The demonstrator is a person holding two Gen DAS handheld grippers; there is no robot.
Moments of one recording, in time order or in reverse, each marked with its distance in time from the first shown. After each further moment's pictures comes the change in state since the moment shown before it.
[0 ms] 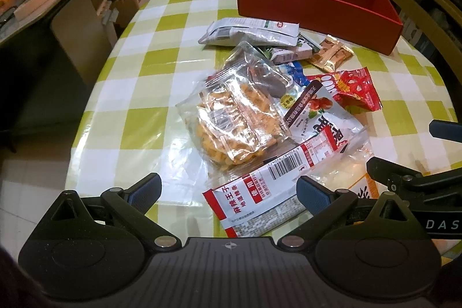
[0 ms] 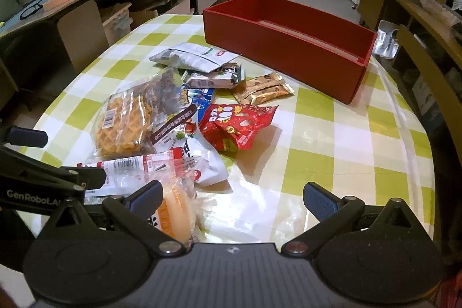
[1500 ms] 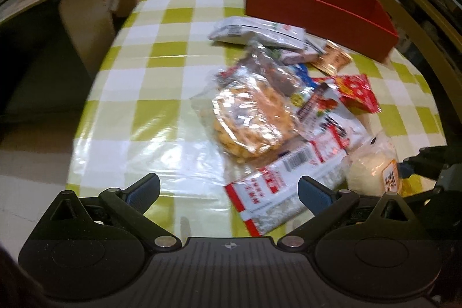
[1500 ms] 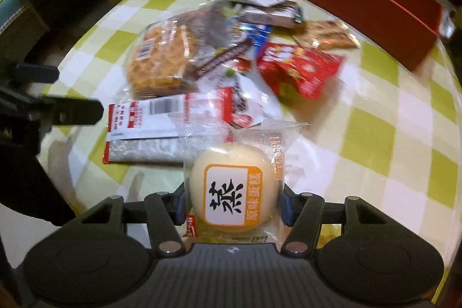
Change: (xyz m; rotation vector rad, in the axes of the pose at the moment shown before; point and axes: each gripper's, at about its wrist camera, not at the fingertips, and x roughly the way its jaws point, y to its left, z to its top) left arm -0.005 0.034 -0.003 -0.019 0.010 -0.110; right arm 0.029 0.015 -0.008 -0.100 0.248 0.156
